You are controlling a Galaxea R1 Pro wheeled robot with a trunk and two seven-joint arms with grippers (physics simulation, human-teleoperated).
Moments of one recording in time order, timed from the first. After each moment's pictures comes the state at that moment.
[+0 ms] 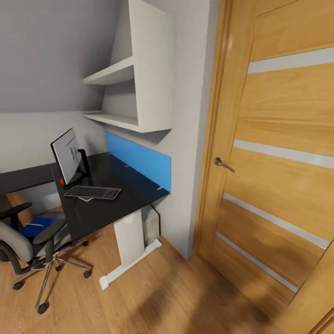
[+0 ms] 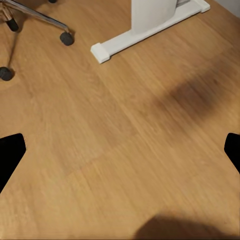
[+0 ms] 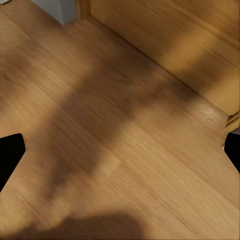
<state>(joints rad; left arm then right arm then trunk) 0.00 0.07 0.06 -0.24 0.12 -0.71 -0.01 -0.02 0.00 -0.01 -0.29 -0.01 -0.62 -0.17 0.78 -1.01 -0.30</state>
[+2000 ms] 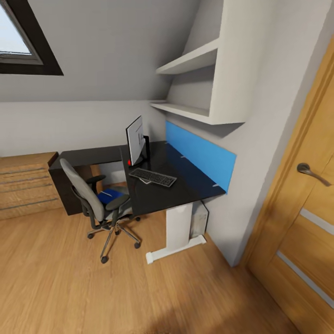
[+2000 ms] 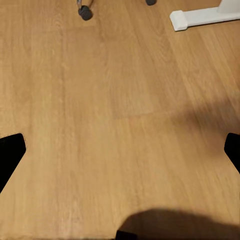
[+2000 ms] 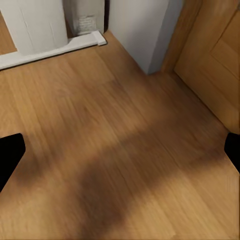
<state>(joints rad) 0.00 0.03 0.06 -0.24 0.12 -0.71 -0.01 -0.02 0.00 -0.01 -0.28 -0.01 -0.82 -0.18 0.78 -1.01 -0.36</state>
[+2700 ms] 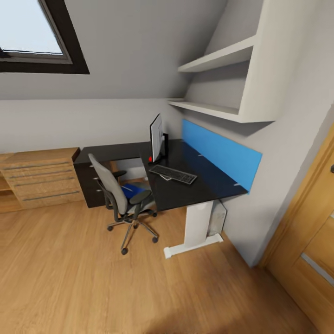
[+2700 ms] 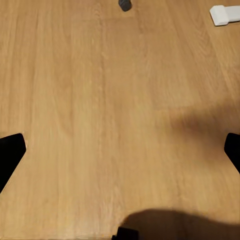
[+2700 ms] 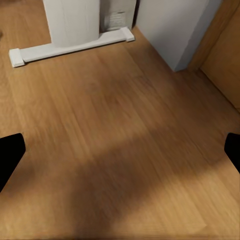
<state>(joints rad) 0.00 0.03 0.07 -0.24 0.12 -0.71 -0.01 -0.02 0.00 -0.01 -0.28 -0.01 -0.82 -0.20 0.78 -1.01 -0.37</state>
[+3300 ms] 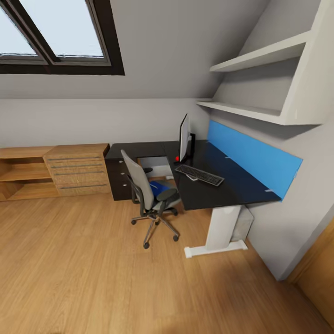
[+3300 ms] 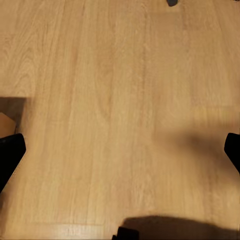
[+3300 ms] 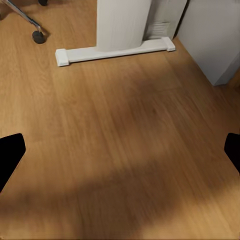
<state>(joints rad) 0.00 0.03 0.07 -0.24 0.12 -0.71 -0.01 -0.02 0.00 -0.01 -0.28 -0.01 -0.82 -0.20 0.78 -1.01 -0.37</state>
